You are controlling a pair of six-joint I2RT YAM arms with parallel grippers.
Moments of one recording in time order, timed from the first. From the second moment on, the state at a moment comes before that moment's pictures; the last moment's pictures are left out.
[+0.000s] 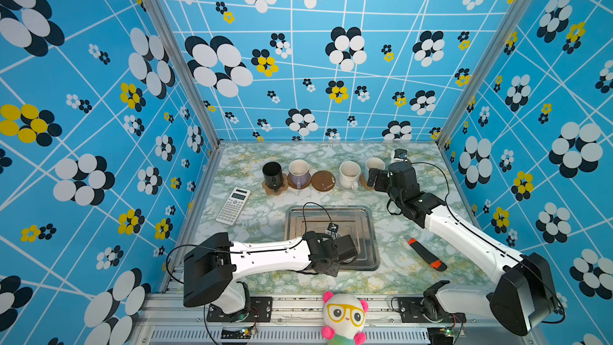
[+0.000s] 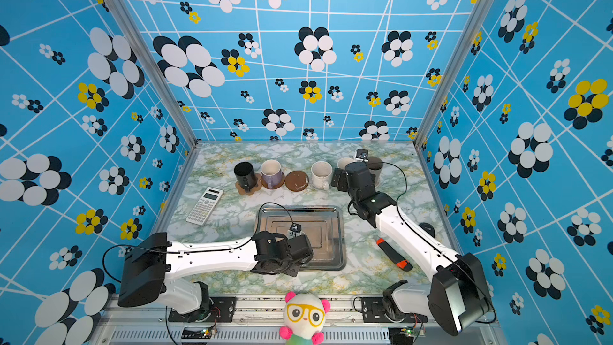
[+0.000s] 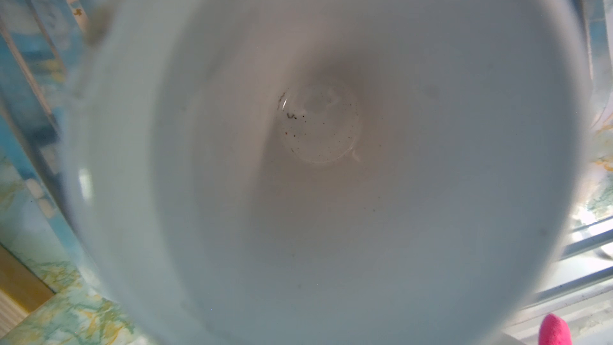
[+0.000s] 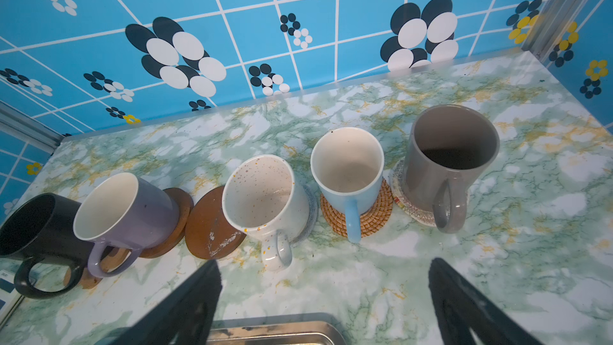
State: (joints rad) left arm -1.24 1.53 1.00 -0.79 -0.19 -0.88; right arm 0.47 1.30 0.96 -0.17 0.39 0.41
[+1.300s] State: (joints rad) left arm -1.12 1.49 1.00 -0.79 -0.21 -0.80; right arm 0.47 1.33 0.96 -0.17 0.38 0.40
